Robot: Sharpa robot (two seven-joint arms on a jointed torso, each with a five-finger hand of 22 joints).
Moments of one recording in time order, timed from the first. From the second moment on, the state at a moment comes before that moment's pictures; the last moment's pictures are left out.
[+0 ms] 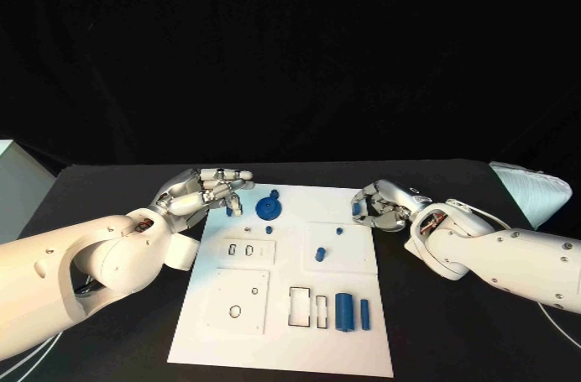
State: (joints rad) left arm 1.23 -0.97 -0.05 1.66 -0.03 -0.14 0.37; left_hand 1.43 -0.19 0.52 0.15 0.22 0.88 0.22 0.19 0.15 1.08 0.16 0.07 0.07 1.04 0.08 0.84 0.55 0.18 0.93 0.17 0.92 0.54; right arm 1.22 -0.89 -0.16 1.43 -1.26 -0.54 0.00; right_hand 1.47 -0.19 0.26 0.26 0.20 0.97 0.15 0.16 0.29 1.46 0.08 1.47 1.31 1.47 0.01 1.55 1.31 0.01 1.47 0.11 1.57 1.31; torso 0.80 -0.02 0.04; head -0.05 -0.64
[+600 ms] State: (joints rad) left arm 1.23 -0.97 -0.05 1.66 -0.03 -0.14 0.37; left_hand 1.43 -0.19 0.52 0.15 0.22 0.88 0.22 0.19 0.15 1.08 0.16 0.07 0.07 1.04 0.08 0.84 0.55 0.18 0.93 0.17 0.92 0.54; right arm 1.22 -0.89 -0.16 1.43 -1.26 -0.56 -0.01; right_hand 1.49 -0.16 0.33 0.25 0.20 1.02 0.13 0.21 0.30 1.47 0.06 1.48 1.31 1.47 -0.01 1.55 1.31 0.01 1.46 0.10 1.57 1.31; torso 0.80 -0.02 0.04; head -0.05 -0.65
